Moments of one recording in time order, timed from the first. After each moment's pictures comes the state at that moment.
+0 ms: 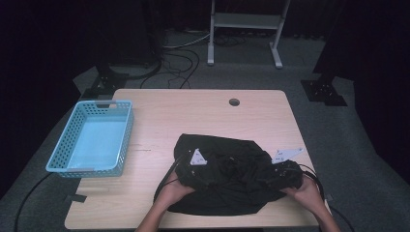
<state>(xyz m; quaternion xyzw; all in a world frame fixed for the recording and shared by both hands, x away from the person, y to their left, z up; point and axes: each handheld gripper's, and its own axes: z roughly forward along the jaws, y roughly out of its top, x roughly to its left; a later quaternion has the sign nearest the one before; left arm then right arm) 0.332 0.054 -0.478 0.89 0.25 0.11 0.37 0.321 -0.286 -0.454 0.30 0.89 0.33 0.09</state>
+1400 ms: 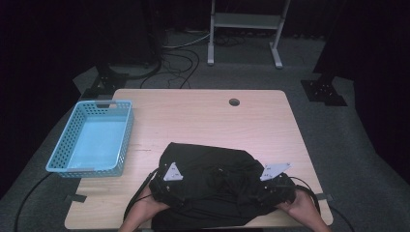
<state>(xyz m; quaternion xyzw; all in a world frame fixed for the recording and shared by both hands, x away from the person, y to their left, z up) 0.283 0.121 -0.468 0.90 0.26 0.10 0.34 0.277 -0.249 -0.446 0.24 0.91 0.31 0.10</state>
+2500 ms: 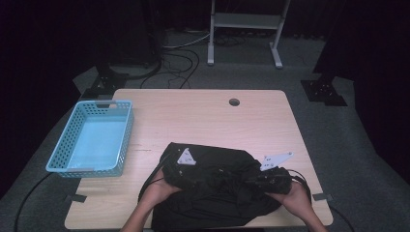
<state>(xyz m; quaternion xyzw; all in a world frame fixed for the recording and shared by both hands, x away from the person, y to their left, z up) 0.323 0.086 -0.450 0.90 0.24 0.09 0.34 0.295 -0.245 -0.436 0.26 0.89 0.37 0.03</state>
